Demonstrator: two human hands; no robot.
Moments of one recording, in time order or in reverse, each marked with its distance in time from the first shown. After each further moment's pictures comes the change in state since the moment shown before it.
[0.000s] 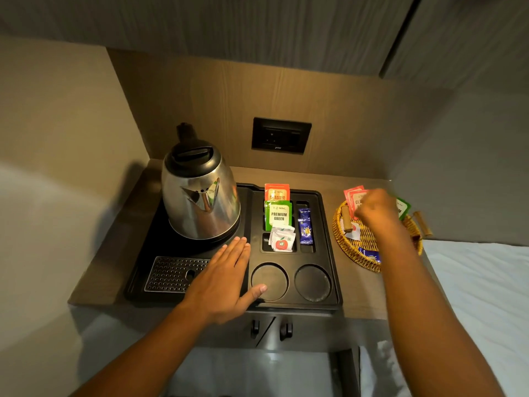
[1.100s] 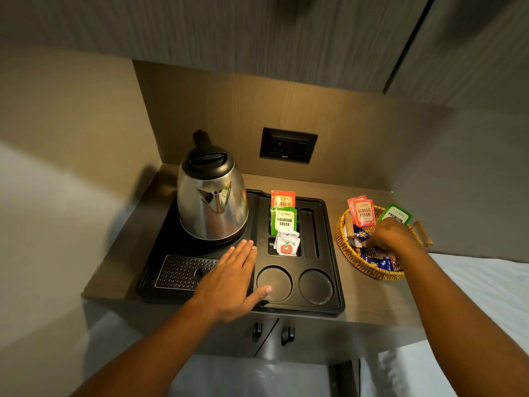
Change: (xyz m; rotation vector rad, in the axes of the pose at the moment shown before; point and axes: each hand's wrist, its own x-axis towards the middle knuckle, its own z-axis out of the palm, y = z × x) left_hand -0.005 0.003 -0.007 0.023 -0.015 0.006; right_hand -0.007 0.038 0.000 -0.075 -0.245 0.137
